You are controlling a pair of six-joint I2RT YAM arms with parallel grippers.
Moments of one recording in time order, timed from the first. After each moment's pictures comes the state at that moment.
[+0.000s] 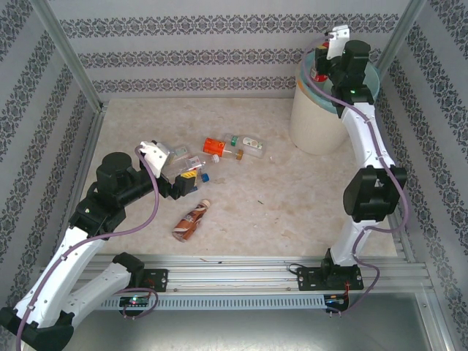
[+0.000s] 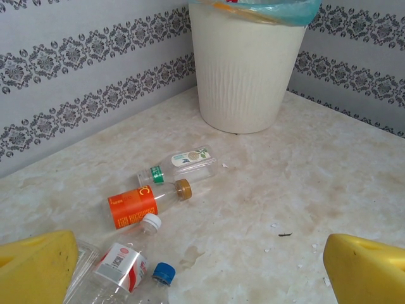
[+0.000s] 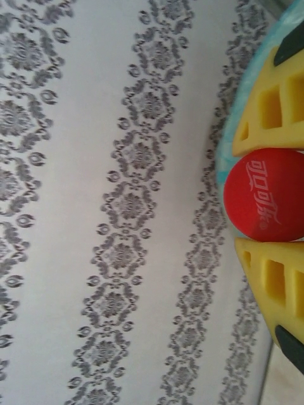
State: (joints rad) left arm -0.41 0.77 0.96 -0.47 0.28 0.11; right arm -0.02 1.87 1.88 -0.10 -0.10 -0.15
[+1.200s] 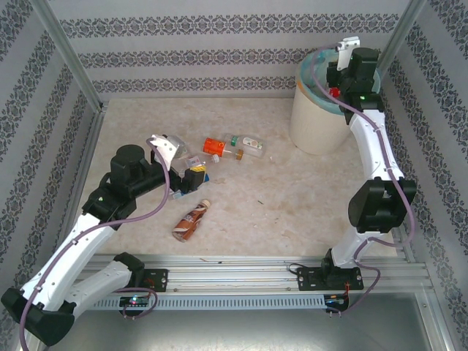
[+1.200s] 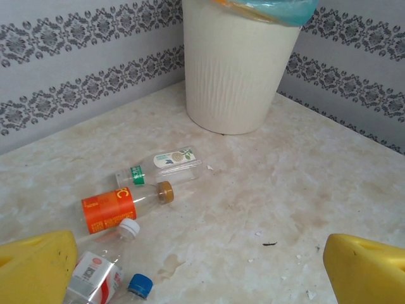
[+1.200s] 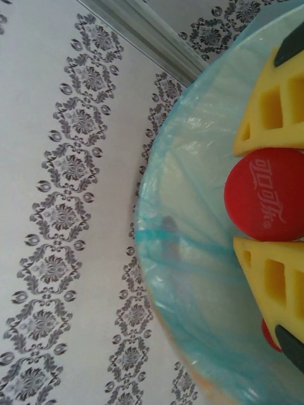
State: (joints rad) left arm -0.45 0.88 0.96 -0.39 0.30 0.03; right arm -0.05 1.75 1.78 -0.28 0.05 -0.20
